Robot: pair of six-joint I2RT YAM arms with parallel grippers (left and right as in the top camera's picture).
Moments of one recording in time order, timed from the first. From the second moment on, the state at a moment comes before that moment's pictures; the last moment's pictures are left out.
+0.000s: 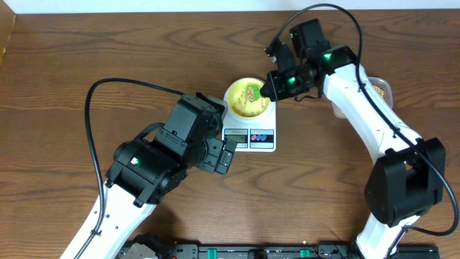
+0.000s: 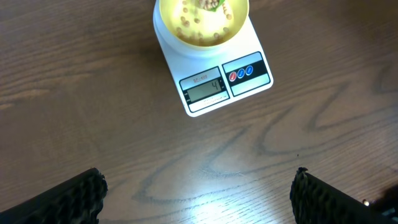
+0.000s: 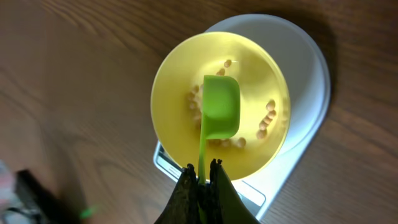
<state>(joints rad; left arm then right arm) -0.59 1.16 1.28 -1.12 -0.03 -0.16 0.37 1.91 1.64 -0.88 -0.47 0.10</state>
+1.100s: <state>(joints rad) -0.59 1.16 1.28 -1.12 -0.03 -0.16 0.62 1.91 1.78 -0.98 0.14 -0.17</state>
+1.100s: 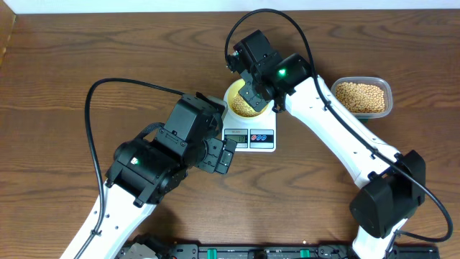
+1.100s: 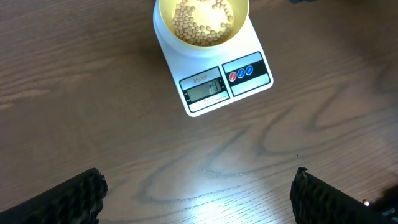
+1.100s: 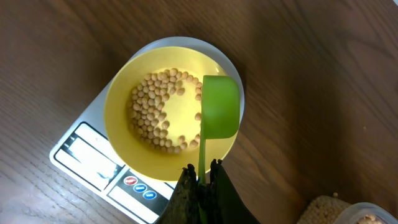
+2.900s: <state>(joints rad) -0.59 1.16 1.28 -1.12 -0.03 -0.16 0.03 1.91 1.57 -1.10 0.28 0.27</state>
